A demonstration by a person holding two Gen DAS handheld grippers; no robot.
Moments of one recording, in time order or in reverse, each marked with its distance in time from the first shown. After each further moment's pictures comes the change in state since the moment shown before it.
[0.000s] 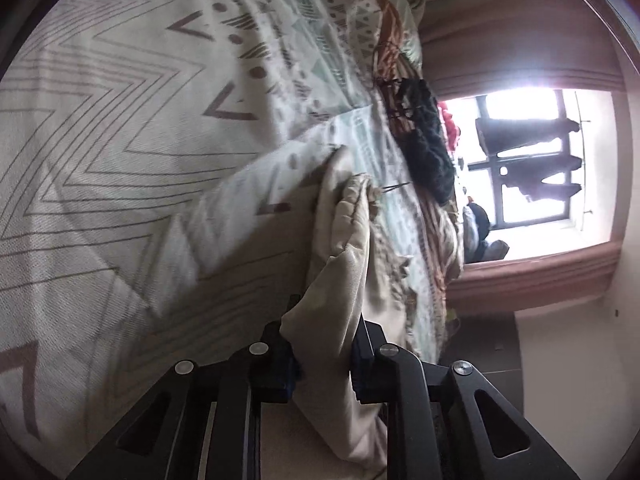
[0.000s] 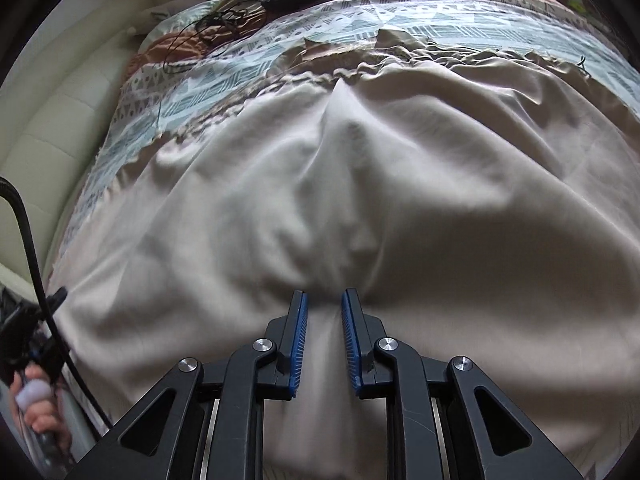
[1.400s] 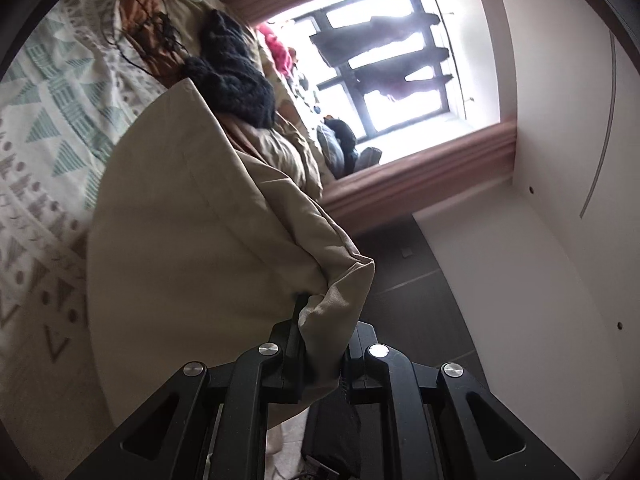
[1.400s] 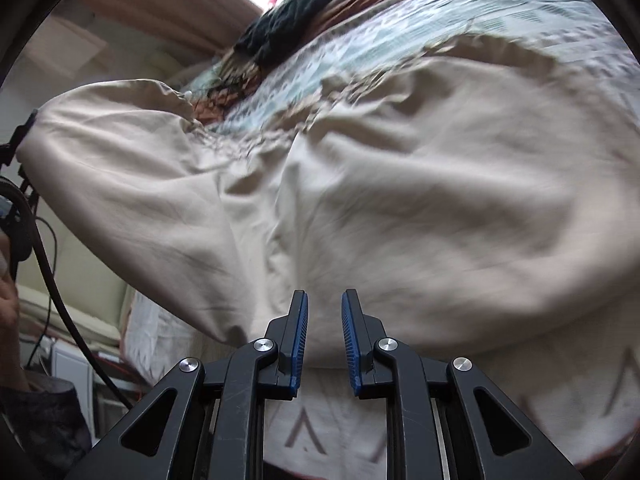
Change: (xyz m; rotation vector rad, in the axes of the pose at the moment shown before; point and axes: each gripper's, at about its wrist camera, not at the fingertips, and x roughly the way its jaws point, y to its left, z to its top) left arm 0.094 -0.315 -0.121 0.349 0.216 -0.370; right arm -0.106 -0.110 -0.055 0.194 -0.111 0.258
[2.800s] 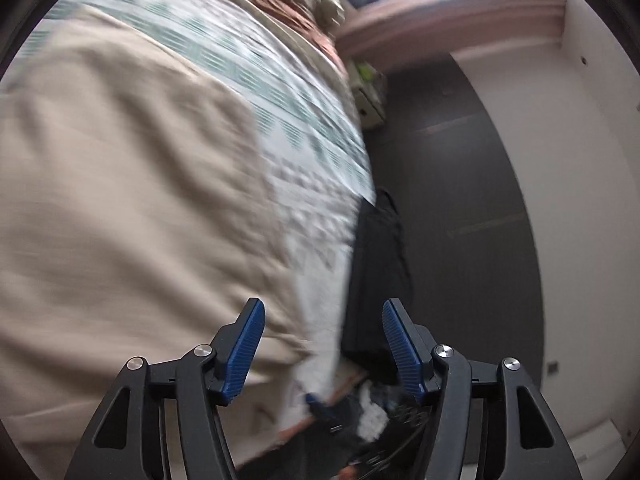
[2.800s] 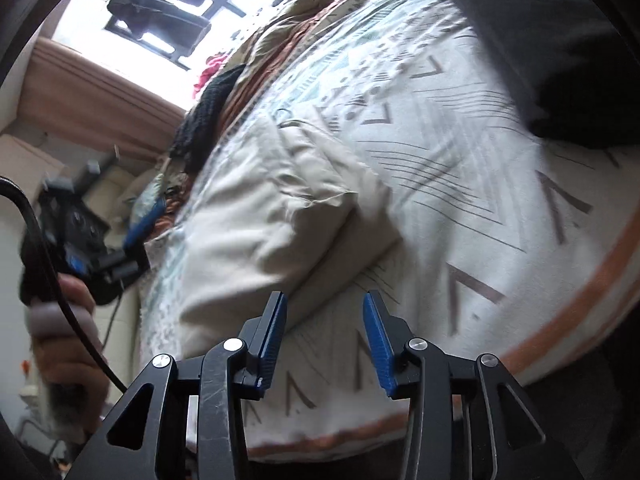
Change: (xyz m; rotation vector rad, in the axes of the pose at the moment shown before) left arm 0.178 0.035 -0.155 0.067 0.532 0.170; right arm -0.139 -0.152 -0.027 0.290 -0.220 -0.055
